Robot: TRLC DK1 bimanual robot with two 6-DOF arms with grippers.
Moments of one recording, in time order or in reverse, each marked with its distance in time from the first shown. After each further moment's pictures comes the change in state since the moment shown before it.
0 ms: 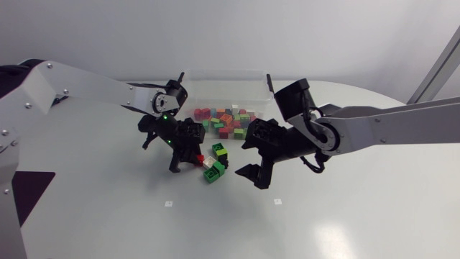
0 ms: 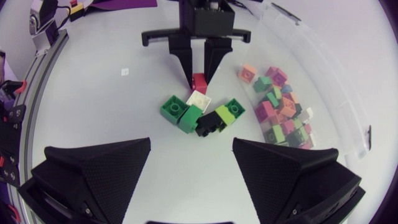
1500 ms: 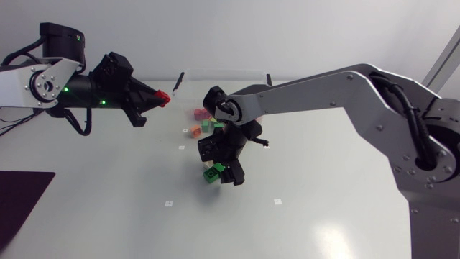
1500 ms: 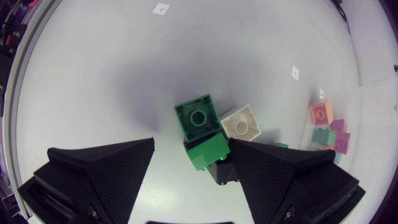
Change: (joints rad) left arm 0.264 -0.568 -0.323 0.470 0.217 -0.625; right arm 0.179 0.510 0.679 -0.629 0.215 -0.482
